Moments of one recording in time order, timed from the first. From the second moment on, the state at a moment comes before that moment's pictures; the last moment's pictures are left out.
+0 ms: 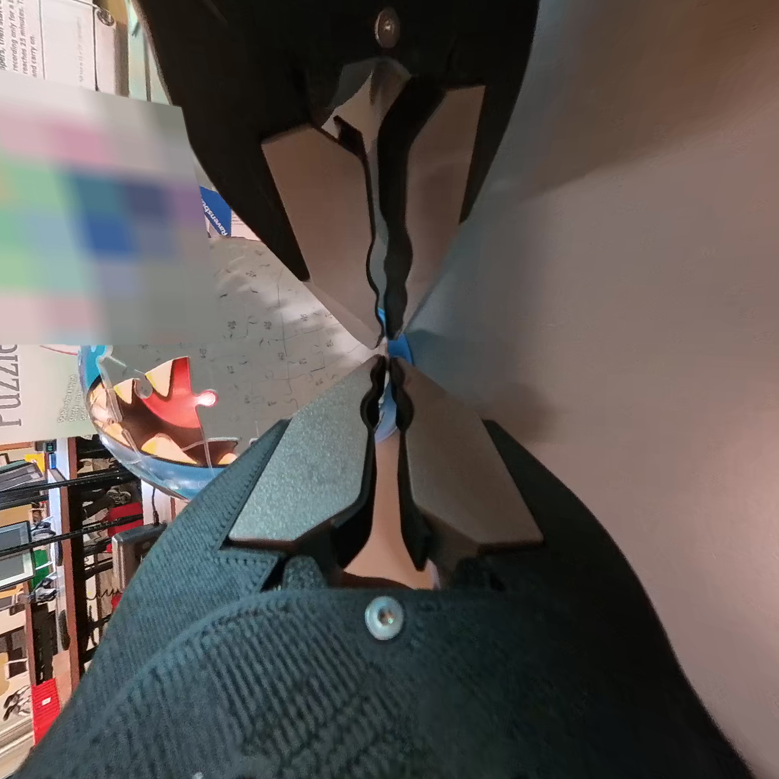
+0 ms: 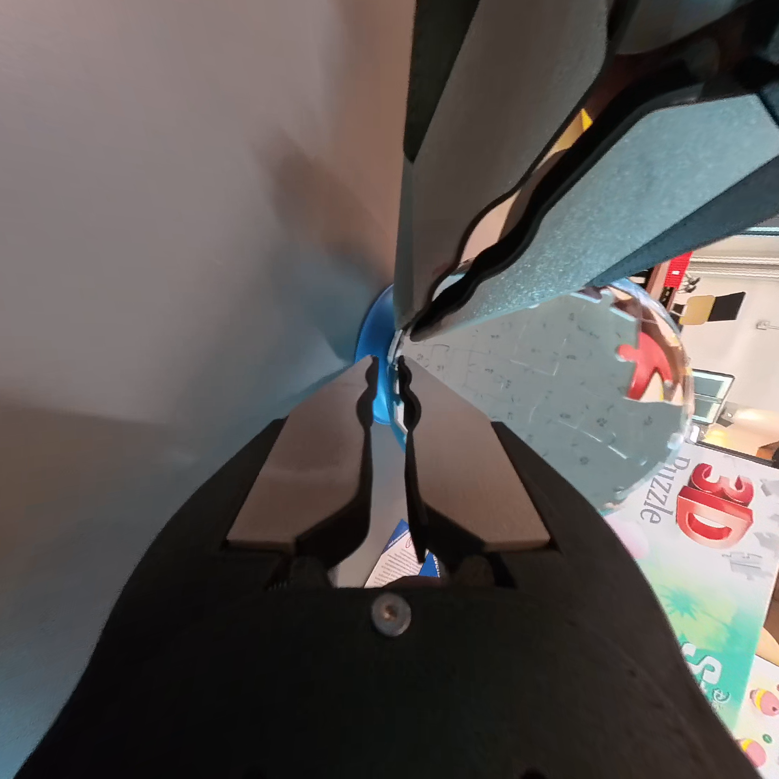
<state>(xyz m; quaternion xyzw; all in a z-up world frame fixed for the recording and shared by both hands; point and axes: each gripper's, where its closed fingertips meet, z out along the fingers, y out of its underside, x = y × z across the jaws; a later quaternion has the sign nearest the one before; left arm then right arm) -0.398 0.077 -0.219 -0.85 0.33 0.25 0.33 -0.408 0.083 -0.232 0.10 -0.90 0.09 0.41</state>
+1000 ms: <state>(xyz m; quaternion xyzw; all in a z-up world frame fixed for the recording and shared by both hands) -0.402 0.087 -0.221 -0.86 0.30 0.27 0.31 -0.403 0.104 -0.218 0.06 -0.90 0.09 0.43</state>
